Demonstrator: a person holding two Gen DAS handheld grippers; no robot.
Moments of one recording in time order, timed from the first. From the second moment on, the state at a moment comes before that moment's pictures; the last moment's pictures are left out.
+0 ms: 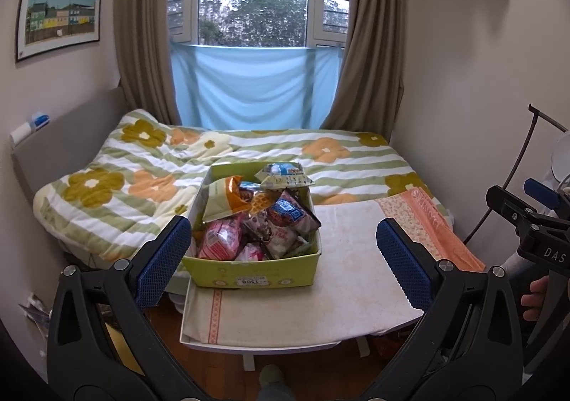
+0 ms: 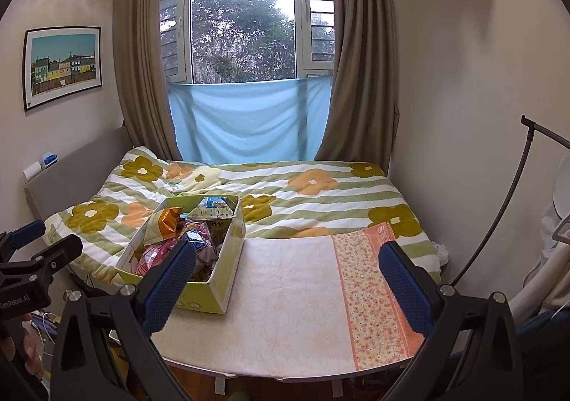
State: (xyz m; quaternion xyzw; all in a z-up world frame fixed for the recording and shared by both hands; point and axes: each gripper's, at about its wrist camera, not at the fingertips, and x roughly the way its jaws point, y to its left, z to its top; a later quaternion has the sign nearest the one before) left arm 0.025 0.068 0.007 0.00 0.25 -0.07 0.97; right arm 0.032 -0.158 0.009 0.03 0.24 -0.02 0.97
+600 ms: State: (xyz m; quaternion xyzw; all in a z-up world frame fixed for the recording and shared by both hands) left arm 0.022 0.075 0.007 -0.01 0.24 -0.07 0.97; right arm 0.035 -0.155 0.011 0.03 0.24 -0.02 0.97
